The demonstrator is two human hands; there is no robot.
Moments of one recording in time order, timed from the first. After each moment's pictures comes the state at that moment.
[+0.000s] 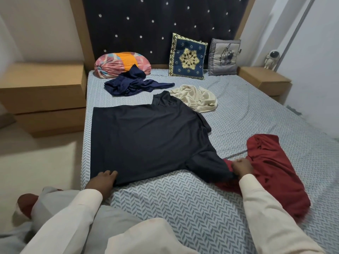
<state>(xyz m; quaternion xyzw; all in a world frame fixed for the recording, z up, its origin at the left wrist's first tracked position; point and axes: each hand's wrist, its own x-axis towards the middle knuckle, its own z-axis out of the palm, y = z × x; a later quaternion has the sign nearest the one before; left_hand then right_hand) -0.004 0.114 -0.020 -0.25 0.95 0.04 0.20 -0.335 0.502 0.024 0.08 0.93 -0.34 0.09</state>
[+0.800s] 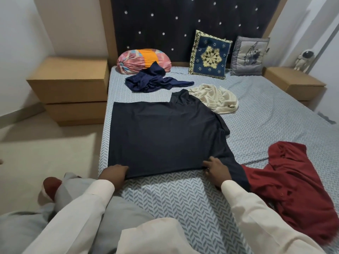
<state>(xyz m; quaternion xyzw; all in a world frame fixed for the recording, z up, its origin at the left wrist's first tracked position) 0.004 0.111 -0.004 -0.28 0.95 0.04 0.16 -0.288 0.401 -0.023 -0.40 0.91 -0.04 0.07</state>
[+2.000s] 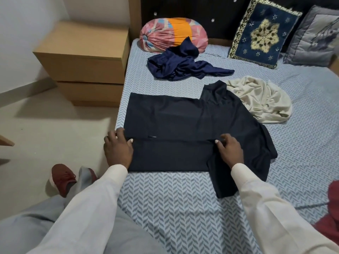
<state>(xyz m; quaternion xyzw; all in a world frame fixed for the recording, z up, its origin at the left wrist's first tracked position) -0.100 -0.025 -0.032 -0.56 0.80 0.12 -0.18 -0.403 0.205 -0.023 -0.27 0.93 -0.23 0.10</state>
